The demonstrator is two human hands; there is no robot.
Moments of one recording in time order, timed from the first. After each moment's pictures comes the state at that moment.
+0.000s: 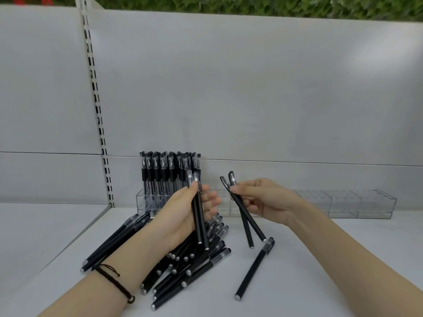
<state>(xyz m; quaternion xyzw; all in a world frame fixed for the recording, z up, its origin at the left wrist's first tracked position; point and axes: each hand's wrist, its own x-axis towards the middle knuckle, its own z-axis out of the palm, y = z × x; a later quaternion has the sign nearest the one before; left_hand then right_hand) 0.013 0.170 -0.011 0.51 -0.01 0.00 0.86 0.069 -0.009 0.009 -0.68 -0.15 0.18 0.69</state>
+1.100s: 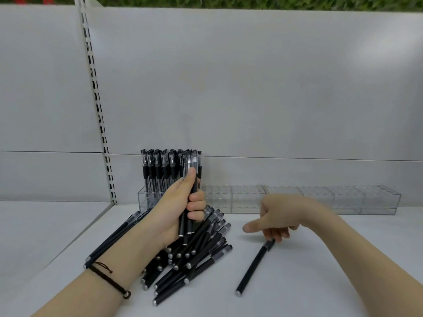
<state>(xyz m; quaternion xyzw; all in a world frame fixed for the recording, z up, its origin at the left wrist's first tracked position) 0.004 0.177 -0.003 0.52 -0.02 -0.03 0.85 0.043 -0.032 0.021 -0.96 -0.17 0.19 0.10</state>
